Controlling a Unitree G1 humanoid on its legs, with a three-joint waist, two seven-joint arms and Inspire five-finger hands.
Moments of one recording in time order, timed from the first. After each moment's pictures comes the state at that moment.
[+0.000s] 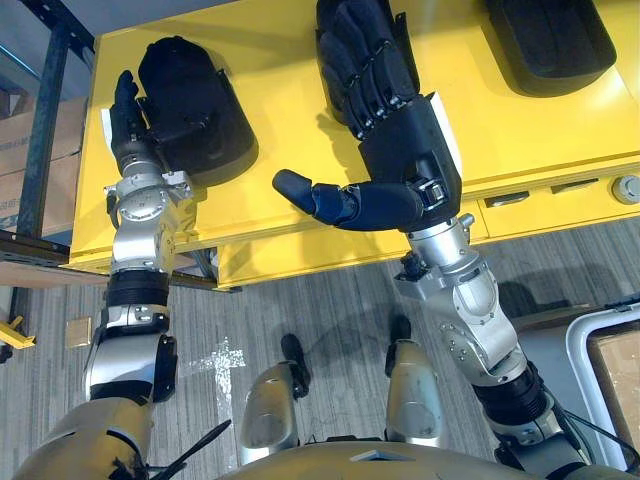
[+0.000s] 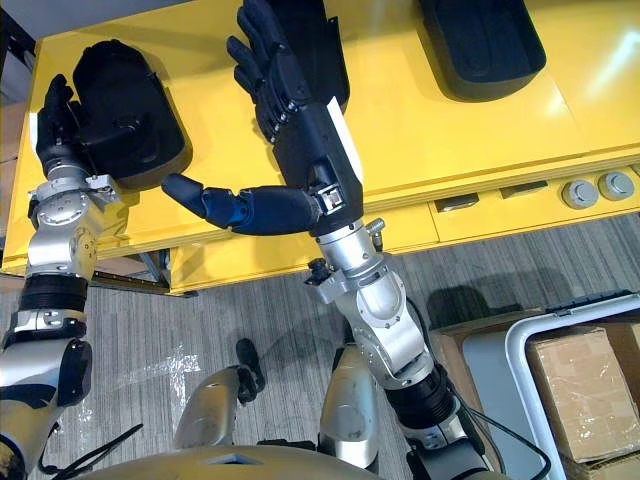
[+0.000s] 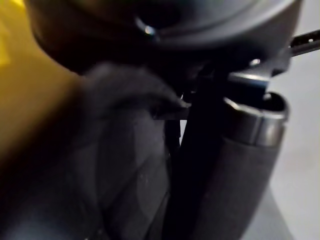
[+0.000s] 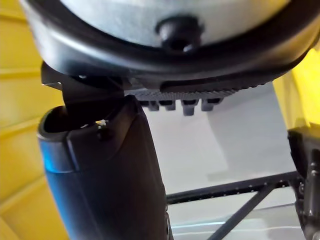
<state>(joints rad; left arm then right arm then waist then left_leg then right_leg) -0.71 0.47 0.15 0.48 -0.22 0.11 0.30 -0.26 -0.27 0.37 -0.44 0.41 -0.22 0.05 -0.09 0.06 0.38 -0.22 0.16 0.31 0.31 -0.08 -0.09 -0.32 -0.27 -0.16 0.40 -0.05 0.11</state>
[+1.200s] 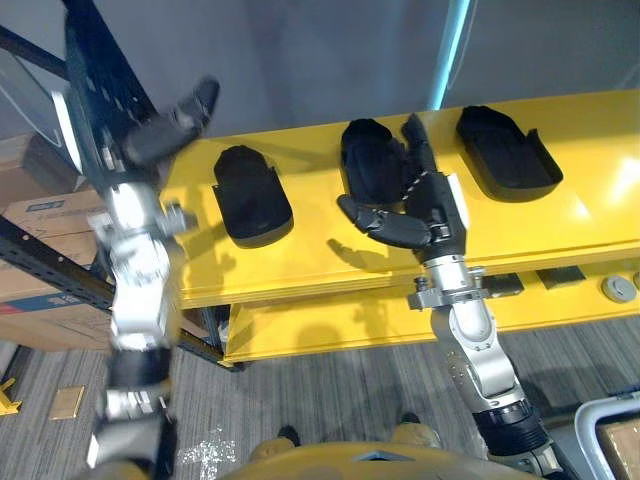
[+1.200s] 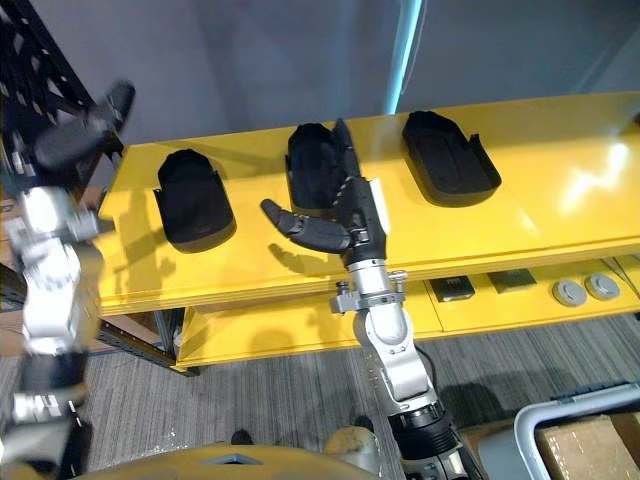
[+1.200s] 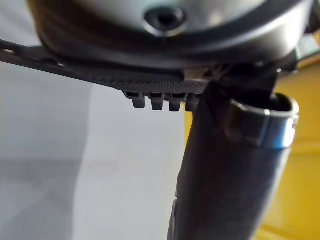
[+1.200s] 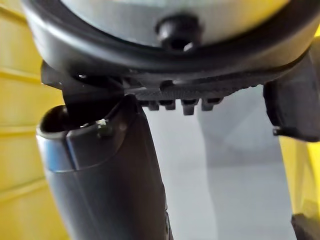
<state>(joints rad) -0.10 0.20 0.11 -0.27 -0.28 -0.26 0.34 -0.05 -0.22 0.17 -0.20 0.20 -0.25 -0.09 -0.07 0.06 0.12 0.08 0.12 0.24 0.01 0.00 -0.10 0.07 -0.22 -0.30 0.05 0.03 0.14</state>
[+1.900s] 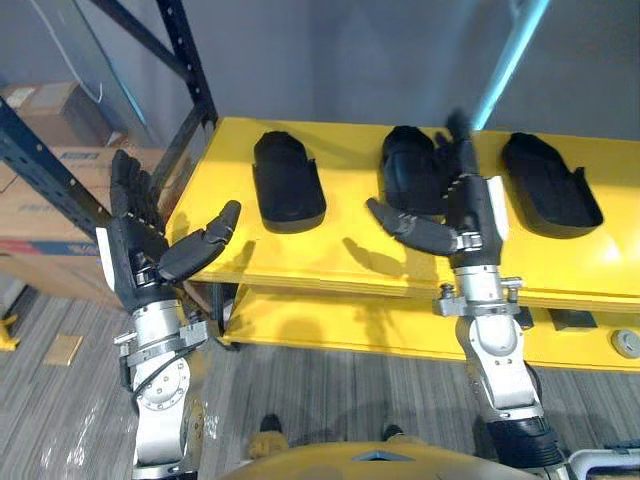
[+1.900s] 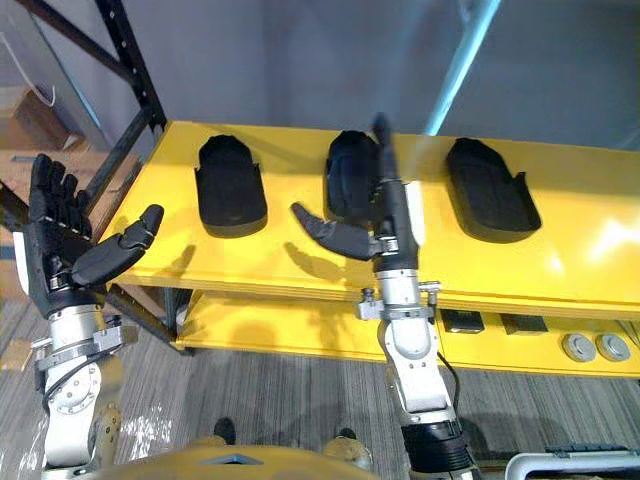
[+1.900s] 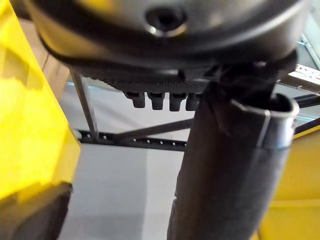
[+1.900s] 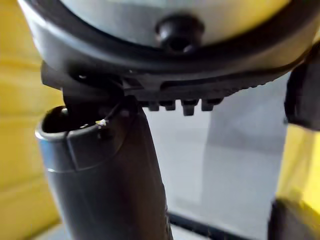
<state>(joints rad) 0.28 0.08 0.13 -0.40 -0.10 -0.28 0.25 0.02 -0.25 0.15 -0.21 0.00 -0.36 0.00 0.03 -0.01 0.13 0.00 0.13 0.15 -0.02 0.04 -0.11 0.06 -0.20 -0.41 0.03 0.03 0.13</state>
